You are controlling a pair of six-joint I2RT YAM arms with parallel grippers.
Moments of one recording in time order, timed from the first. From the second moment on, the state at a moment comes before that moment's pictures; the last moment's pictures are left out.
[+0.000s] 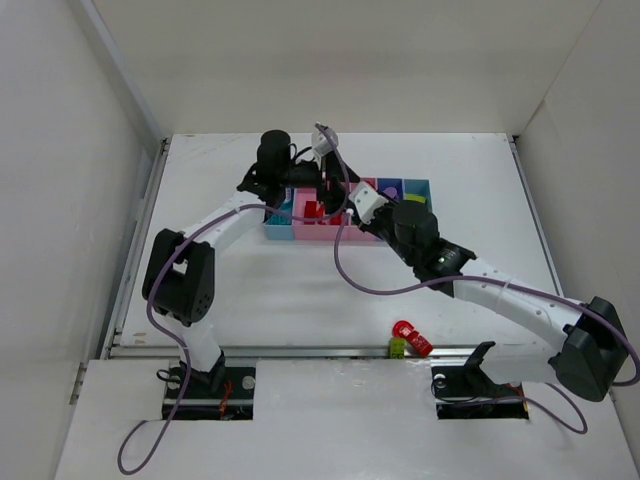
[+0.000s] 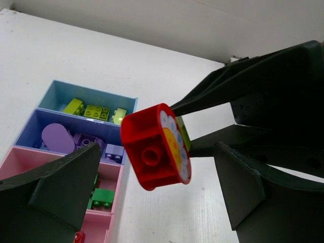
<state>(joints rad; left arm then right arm) -0.46 1.75 1.32 0.33 1.11 -0.16 0.79 1.24 0.90 0.12 0.31 -0.58</state>
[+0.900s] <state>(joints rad) -0.41 1.80 1.36 0.32 1.24 -0.22 0.80 1.26 0.91 0.13 0.30 -0.55</state>
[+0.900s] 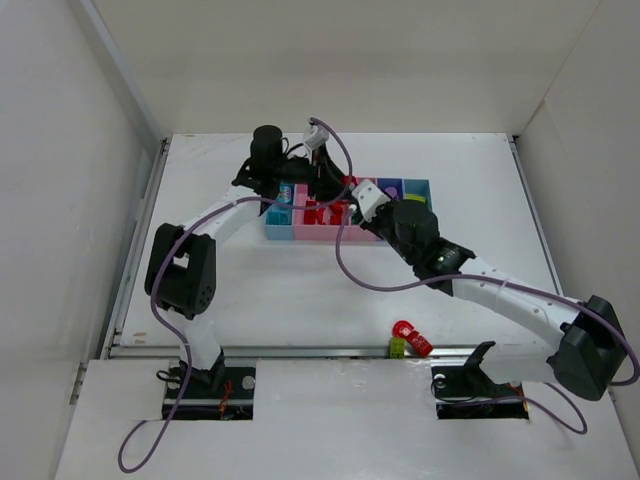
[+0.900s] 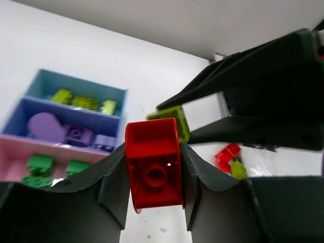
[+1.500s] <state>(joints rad) -0.38 1.90 1.40 0.04 0.50 0.15 0.54 1.25 0.85 0.10 0.42 -0.15</state>
